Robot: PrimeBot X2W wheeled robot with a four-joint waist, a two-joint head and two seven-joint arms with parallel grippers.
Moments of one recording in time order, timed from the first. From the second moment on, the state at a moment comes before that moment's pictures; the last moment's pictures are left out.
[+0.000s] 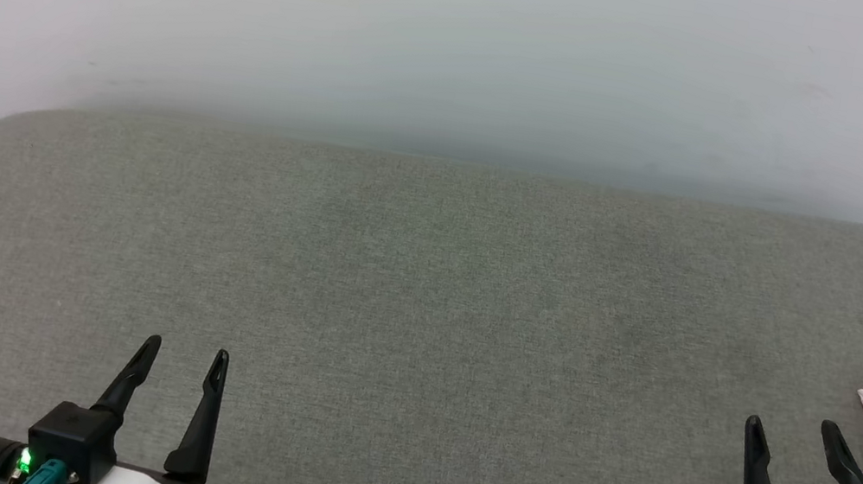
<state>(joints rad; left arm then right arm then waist) 0.06 0.32 -0.27 0.02 -0.38 0.13 -0.26 0.17 -0.05 -0.06 -0.25 0.09 0.13 0.05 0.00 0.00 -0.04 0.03</state>
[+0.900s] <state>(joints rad) 0.07 0.27 -0.24 0.09 -0.55 0.09 -0.21 0.17 -0.06 -0.05 -0.15 0.32 0.13 0.04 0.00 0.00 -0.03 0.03</state>
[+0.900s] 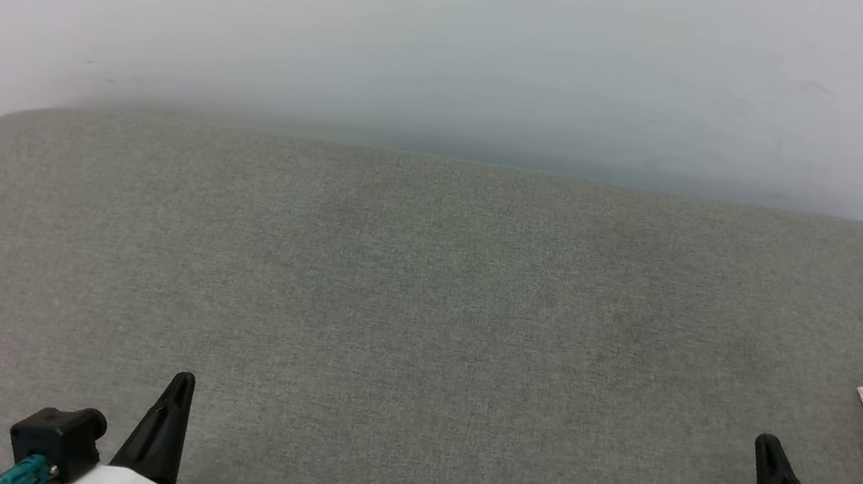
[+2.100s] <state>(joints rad) 0.00 0.19 -0.11 0.16 -1.03 -0.01 -0.09 0.05 -0.08 -0.04 0.02 0.91 0.13 0.04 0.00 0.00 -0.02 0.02</state>
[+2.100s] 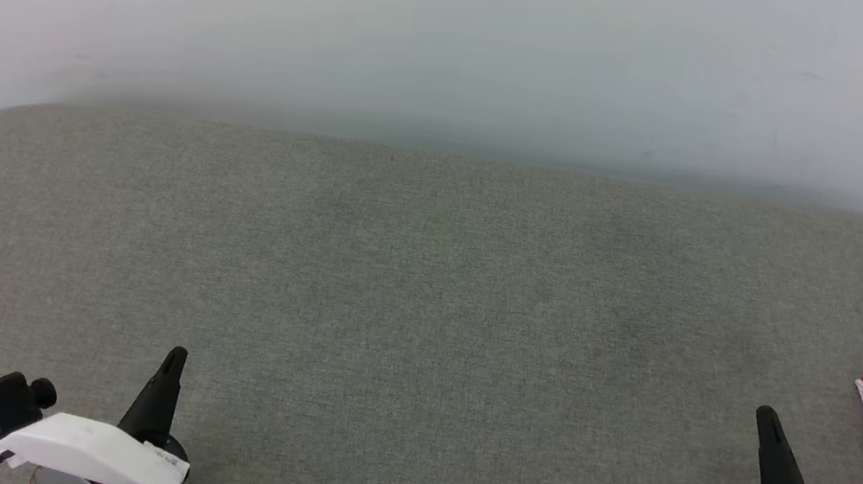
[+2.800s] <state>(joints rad) -0.03 0.15 -0.04 0.19 -1.23 -0.04 -0.03 0.01 -0.08 -0.05 0.10 1.15 0.13 0.05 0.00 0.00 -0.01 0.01</state>
